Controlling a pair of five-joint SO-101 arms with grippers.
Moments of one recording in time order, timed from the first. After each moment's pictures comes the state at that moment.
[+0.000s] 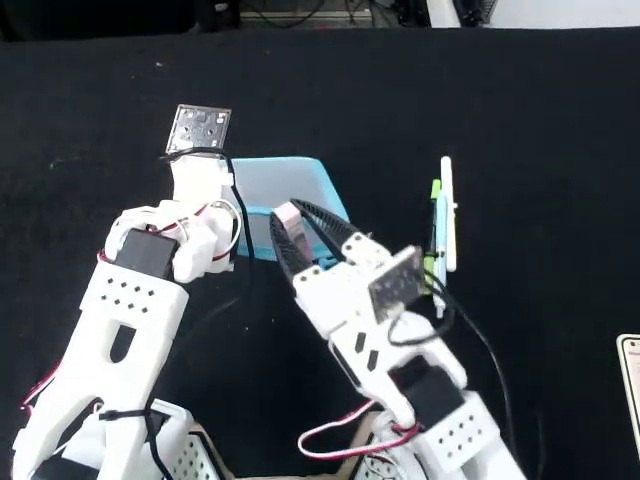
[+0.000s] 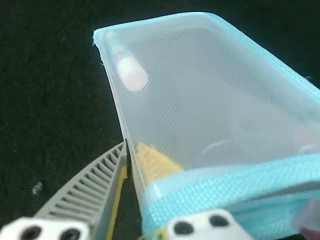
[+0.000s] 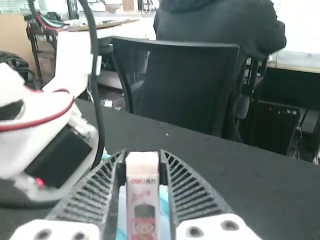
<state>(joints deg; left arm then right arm) 10.6 -34.1 36.7 62.8 5.9 -32.4 -93.0 85.9 17.0 1.0</state>
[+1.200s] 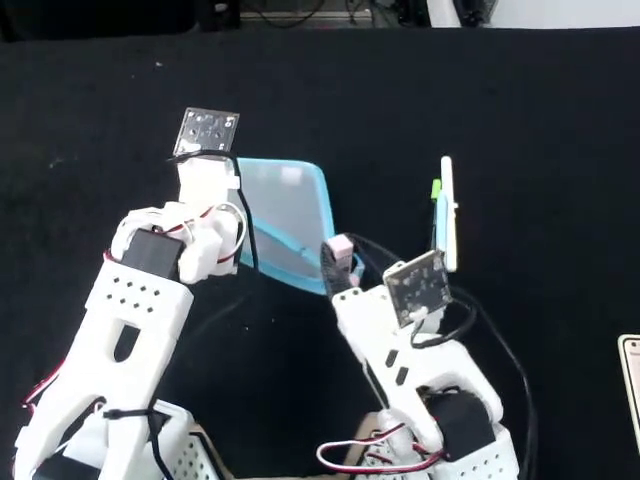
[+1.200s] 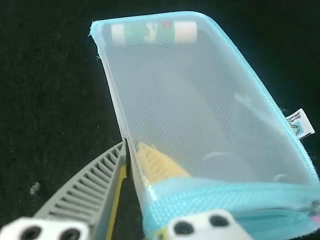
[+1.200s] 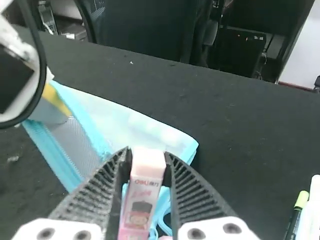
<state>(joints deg) 11.3 -34.1 37.3 62.8 5.8 -22.7 -103.3 80.1 53.1 3.9</state>
